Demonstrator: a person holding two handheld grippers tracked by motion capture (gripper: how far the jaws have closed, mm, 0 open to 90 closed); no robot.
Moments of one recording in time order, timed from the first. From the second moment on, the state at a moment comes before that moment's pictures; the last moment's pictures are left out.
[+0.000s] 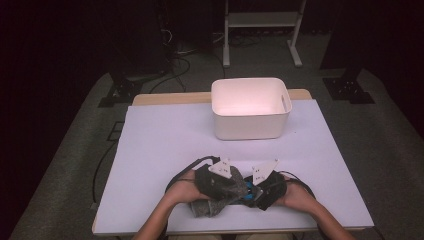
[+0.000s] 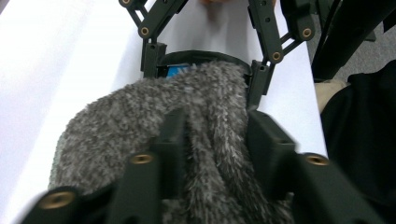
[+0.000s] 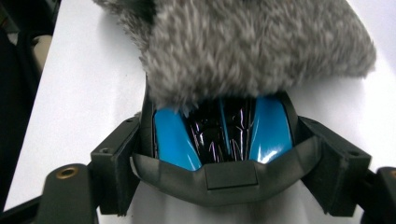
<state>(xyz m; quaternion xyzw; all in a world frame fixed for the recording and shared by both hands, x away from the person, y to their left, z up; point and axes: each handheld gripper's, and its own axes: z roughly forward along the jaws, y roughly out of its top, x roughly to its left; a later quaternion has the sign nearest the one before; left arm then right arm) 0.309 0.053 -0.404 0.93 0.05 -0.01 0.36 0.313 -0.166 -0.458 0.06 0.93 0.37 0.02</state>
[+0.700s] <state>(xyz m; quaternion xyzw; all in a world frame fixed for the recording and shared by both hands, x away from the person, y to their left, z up) 0.312 0.023 -0.406 0.94 0.05 0.01 0.33 0.306 -0.177 -0.461 0.09 0.91 0.39 0.03</state>
